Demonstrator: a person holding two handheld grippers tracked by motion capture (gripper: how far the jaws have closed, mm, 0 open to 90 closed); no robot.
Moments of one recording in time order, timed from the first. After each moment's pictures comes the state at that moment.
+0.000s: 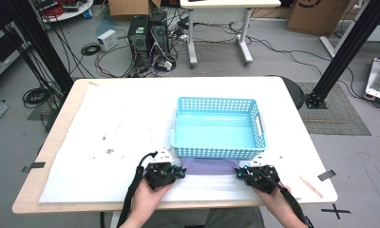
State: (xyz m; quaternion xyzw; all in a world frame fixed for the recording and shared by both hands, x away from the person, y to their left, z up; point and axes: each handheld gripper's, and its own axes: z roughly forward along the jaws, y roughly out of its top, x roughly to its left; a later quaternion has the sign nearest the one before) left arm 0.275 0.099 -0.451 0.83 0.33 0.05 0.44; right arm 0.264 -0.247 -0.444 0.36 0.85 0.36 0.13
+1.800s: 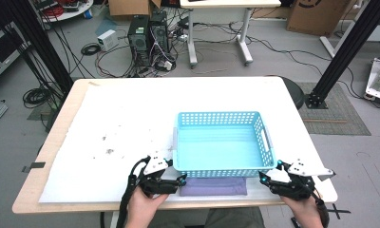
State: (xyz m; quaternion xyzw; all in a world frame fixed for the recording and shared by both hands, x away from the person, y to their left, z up) left arm 0.260 0.106 -0.429 0.81 0.32 0.13 0.48; right arm 0.240 -0.321 -0.428 0.36 0.79 0.45 0.19
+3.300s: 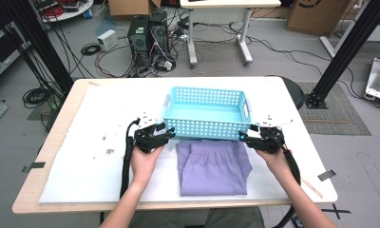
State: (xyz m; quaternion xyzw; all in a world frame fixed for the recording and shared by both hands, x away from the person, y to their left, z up) left arm 0.371 0.133 -0.417 0.74 0.41 0.20 0.49; right arm 0.362 -0.266 -0.399 0.37 0.80 0.41 0.22
